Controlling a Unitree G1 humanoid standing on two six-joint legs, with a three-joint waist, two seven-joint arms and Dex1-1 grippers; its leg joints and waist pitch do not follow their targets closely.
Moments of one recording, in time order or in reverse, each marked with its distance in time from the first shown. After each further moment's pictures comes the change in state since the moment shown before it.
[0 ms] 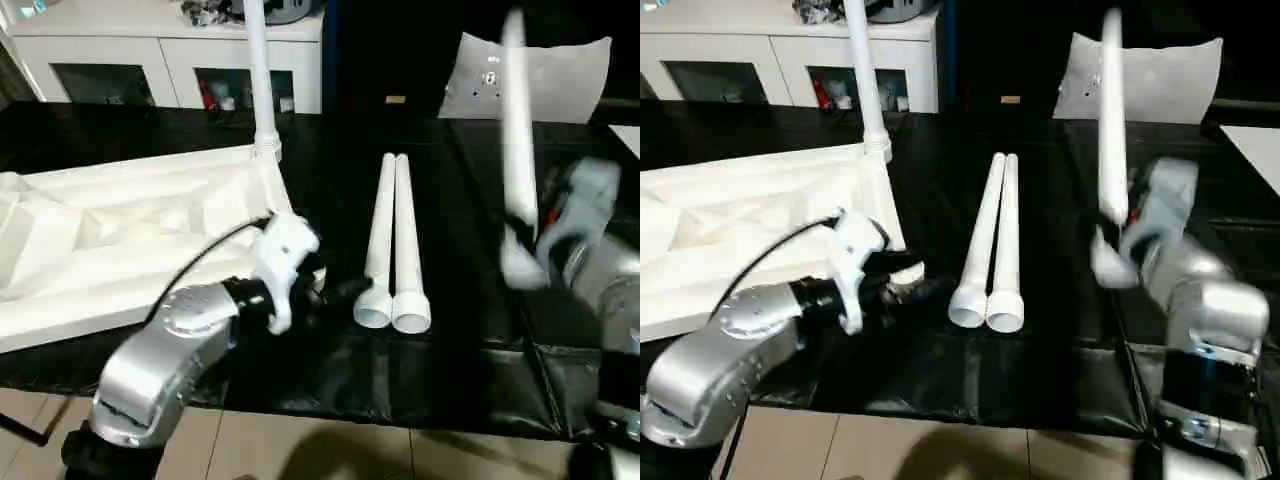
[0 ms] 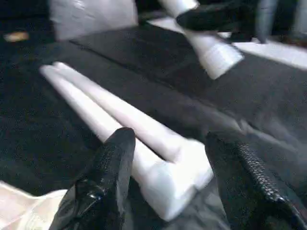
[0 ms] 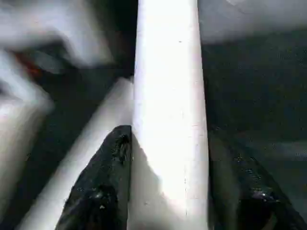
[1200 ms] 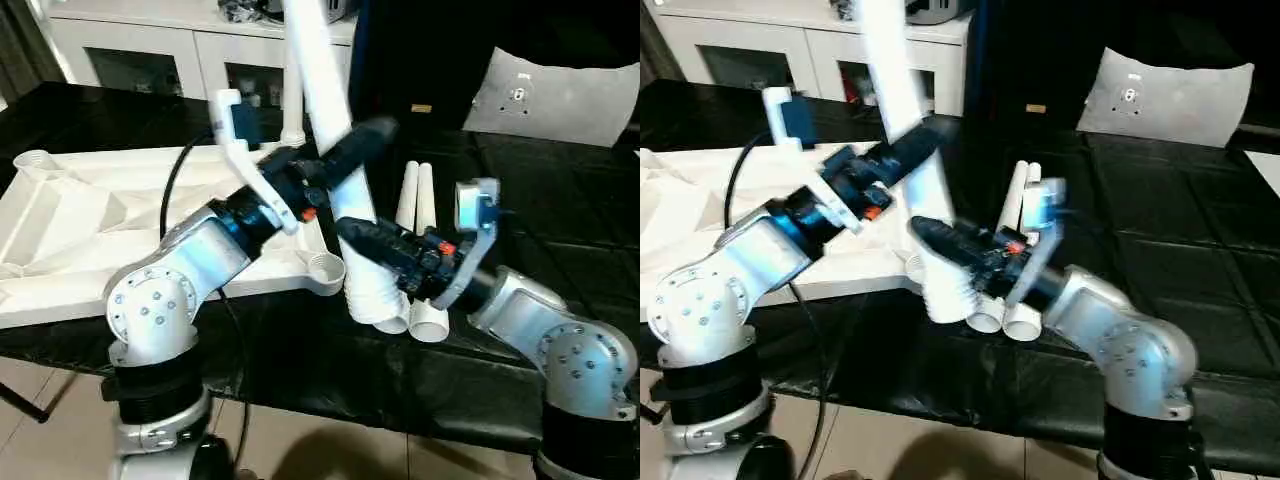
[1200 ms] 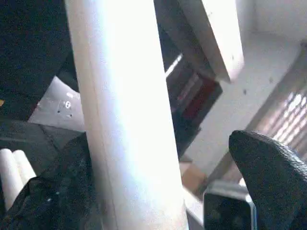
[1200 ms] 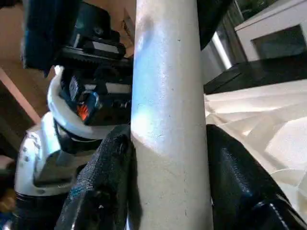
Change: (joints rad) left arm -0.286 -0.253 0.365 0.106 -0.556 0.172 0.238; right arm 0.203 0.122 0.242 -0.224 0.480 0.049 0.387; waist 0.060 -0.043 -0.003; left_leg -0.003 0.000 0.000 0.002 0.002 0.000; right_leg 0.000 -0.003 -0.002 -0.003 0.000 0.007
